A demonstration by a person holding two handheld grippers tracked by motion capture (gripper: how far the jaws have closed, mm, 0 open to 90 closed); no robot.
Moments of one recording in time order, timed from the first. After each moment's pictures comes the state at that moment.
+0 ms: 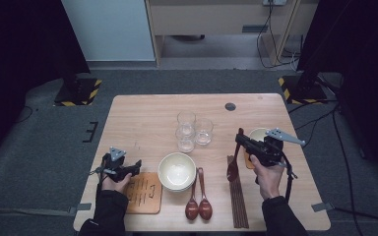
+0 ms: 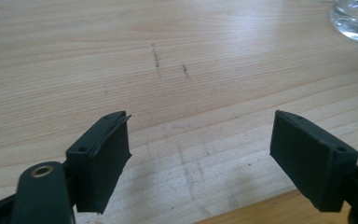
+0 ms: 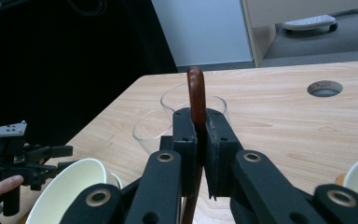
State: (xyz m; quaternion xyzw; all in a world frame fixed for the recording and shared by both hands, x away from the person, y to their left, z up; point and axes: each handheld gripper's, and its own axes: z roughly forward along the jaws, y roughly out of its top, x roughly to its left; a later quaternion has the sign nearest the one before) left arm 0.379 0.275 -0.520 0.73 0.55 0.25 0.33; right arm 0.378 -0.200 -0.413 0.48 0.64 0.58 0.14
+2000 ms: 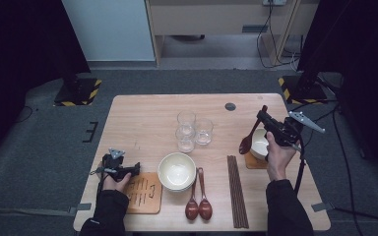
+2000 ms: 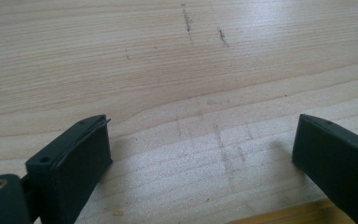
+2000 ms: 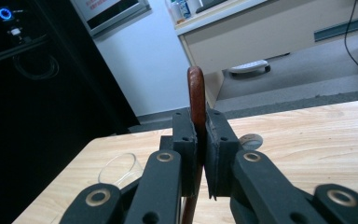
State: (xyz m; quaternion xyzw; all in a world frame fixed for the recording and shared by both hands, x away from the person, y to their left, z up) left arm 0.388 0.283 -0.537 0.72 0.58 0.24 0.29; right arm 0.423 -0.244 -0.397 0.54 0.54 0.61 0.22
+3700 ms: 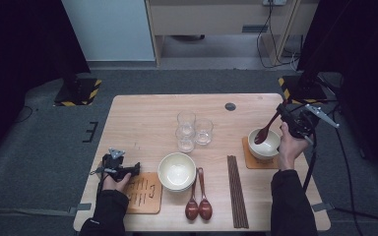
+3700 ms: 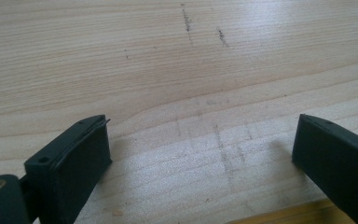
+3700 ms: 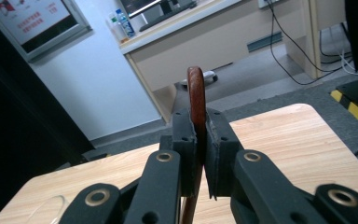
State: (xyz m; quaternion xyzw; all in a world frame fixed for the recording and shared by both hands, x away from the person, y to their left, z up) left arm 0.388 0.283 -0.537 0.72 0.58 0.24 0.30; right arm 0.451 -0.288 -0.401 0.61 0.48 0.56 0.28
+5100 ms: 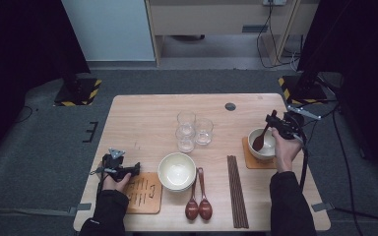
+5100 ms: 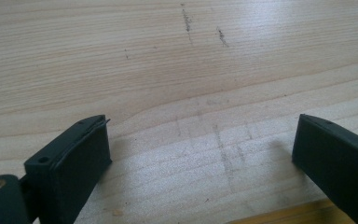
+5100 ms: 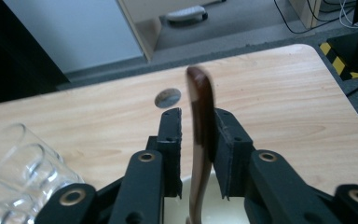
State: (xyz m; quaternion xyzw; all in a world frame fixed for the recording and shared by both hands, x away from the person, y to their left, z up) left arm 0.388 0.283 -0.537 0.72 0.58 0.24 0.29; right arm 0.467 -0.274 -0.424 0.63 0.59 0.45 0.24
